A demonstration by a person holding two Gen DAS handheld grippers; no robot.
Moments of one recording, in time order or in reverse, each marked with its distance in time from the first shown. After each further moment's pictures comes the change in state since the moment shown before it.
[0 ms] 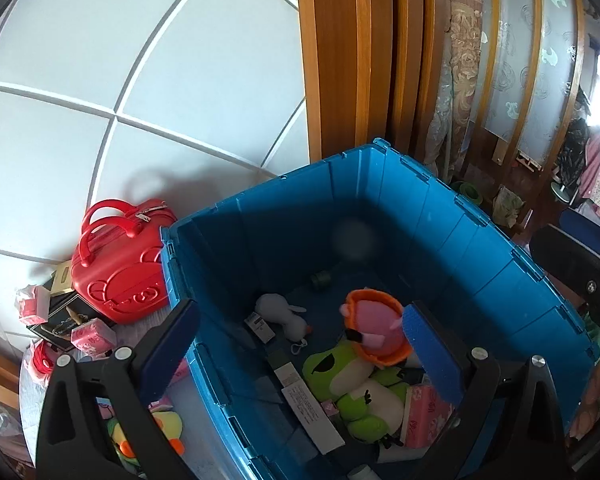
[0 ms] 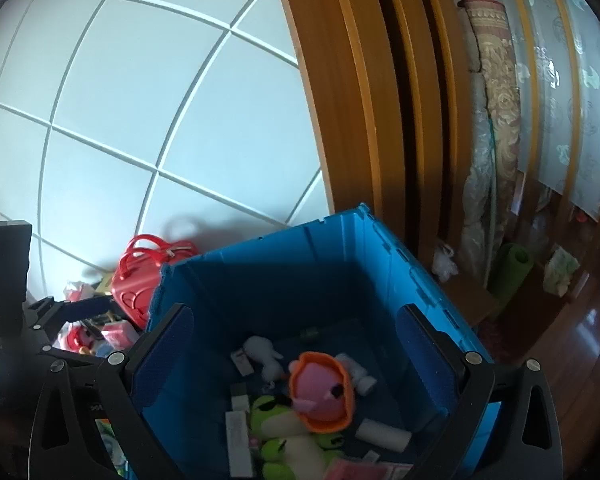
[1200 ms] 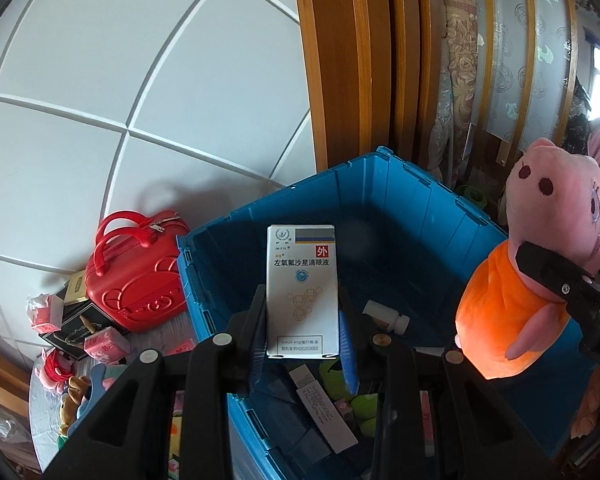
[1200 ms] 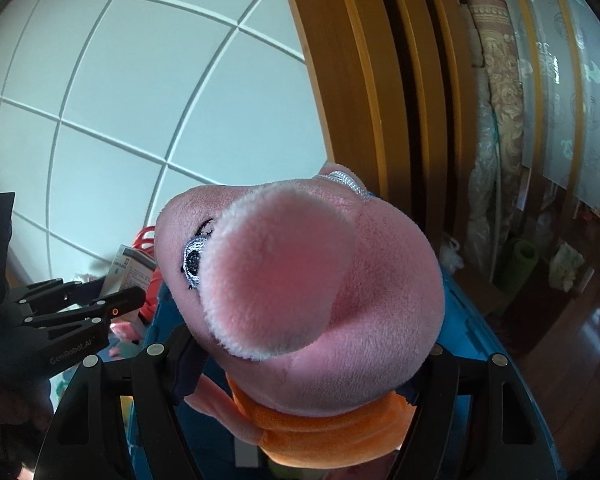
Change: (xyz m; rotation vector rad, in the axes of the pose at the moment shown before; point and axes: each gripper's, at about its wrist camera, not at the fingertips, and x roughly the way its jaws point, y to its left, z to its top) left arm -0.014 -0.003 -0.004 0.028 -0.031 0.032; right arm -0.014 -0.015 -0.025 -0.008 0.012 0.037
